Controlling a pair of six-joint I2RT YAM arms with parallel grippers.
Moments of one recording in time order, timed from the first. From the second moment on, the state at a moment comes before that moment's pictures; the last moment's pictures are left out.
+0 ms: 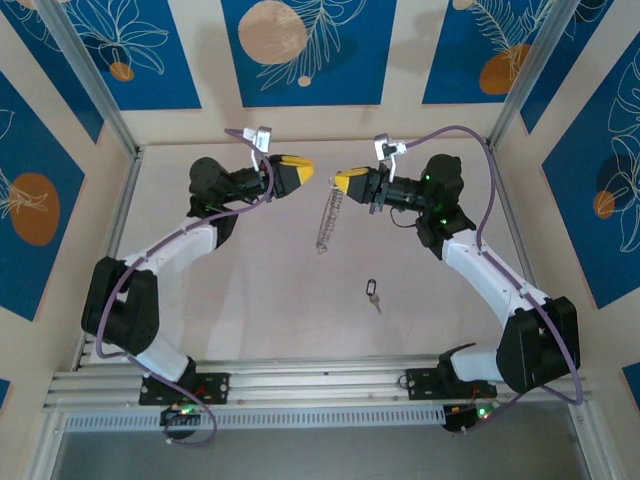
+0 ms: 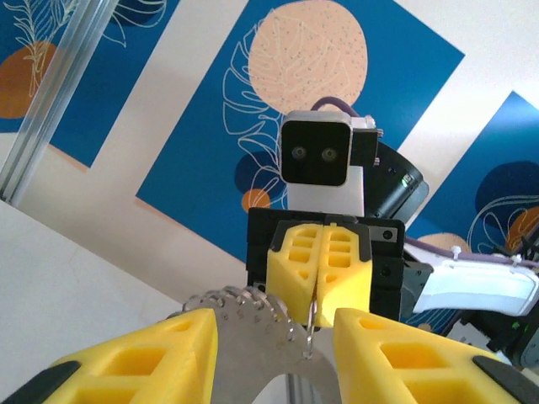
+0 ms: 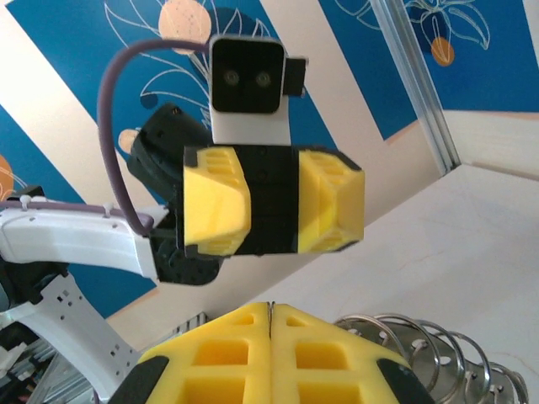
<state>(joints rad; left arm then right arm) -0.39 1.58 1.08 0.93 1.00 -0.94 0.34 1.32 1.00 0.45 -0.97 0.62</state>
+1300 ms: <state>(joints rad) -0.47 1.62 1.05 1.09 0.96 -1.03 0.40 1.41 1.00 0.71 -0.89 0.79</state>
